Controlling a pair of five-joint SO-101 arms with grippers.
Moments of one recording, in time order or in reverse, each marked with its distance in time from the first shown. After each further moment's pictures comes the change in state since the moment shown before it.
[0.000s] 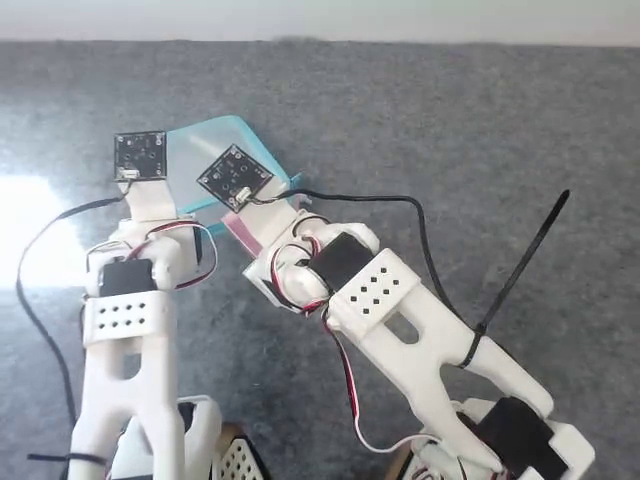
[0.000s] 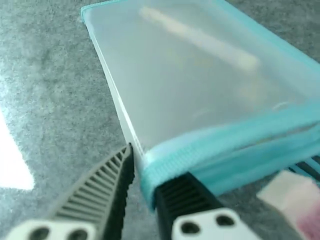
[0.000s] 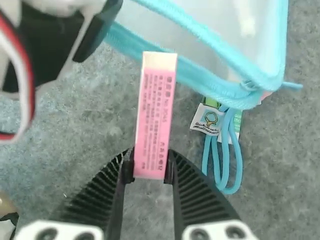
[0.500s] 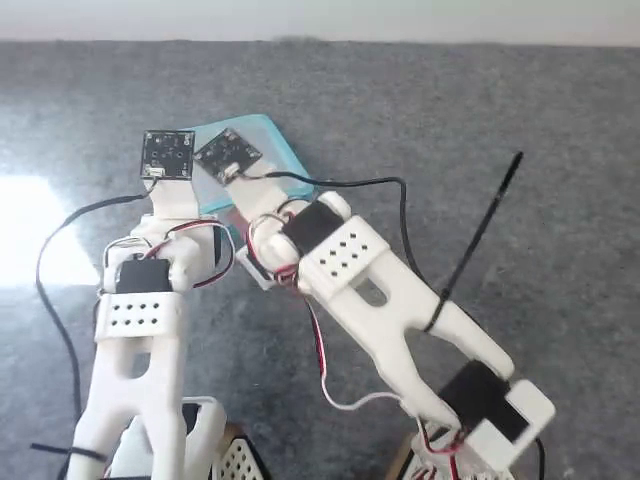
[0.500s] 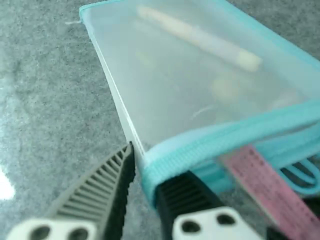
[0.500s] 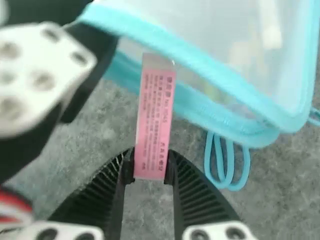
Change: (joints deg) left arm 4.4 0.1 0.4 -1.1 0.1; right arm 2.2 15.4 -15.7 8.1 -4.7
